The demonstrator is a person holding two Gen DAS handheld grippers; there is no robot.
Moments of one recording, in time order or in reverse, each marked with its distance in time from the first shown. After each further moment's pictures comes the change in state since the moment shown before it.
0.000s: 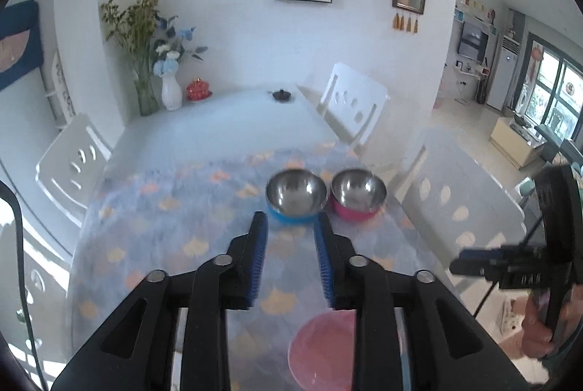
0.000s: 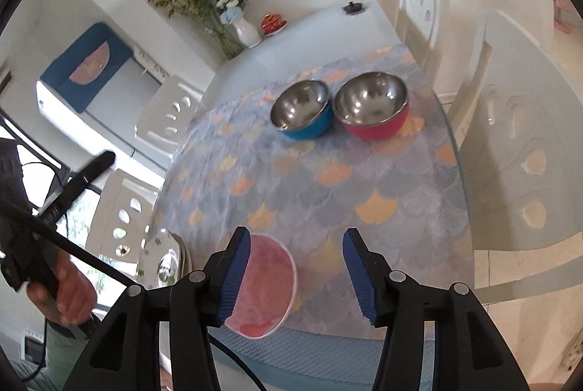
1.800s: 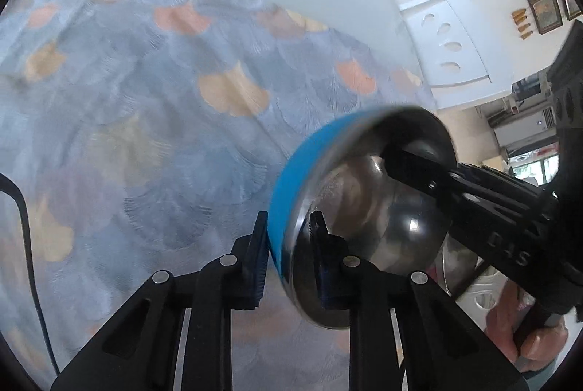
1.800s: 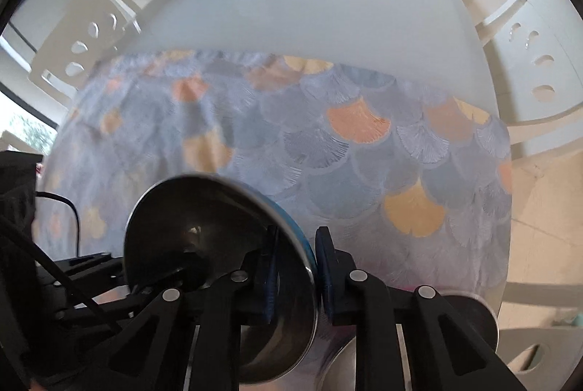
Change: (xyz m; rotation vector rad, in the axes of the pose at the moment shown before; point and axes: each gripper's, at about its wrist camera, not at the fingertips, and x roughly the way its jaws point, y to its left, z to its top) left arm 0.317 0.083 -0.026 -0.495 0.531 -0.162; right arm 0.296 0.014 0.218 -0.327 0.329 -0.248
